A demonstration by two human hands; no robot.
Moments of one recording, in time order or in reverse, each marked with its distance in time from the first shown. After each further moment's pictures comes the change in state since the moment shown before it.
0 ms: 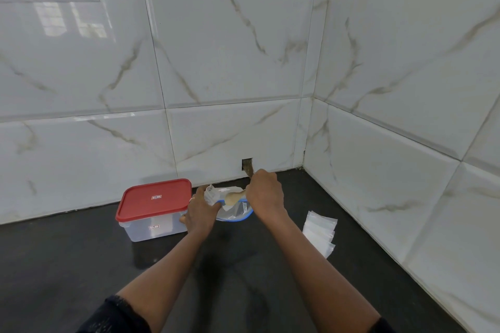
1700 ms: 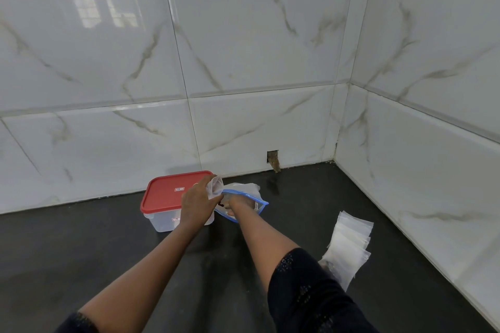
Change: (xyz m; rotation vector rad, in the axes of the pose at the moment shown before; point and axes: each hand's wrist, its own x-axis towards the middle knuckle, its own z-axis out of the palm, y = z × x) left_hand 0.033 -0.036 -0.043 0.154 0.061 0.321; right_hand 0.053 -0.039 0.138 0.699 -0.510 0.407
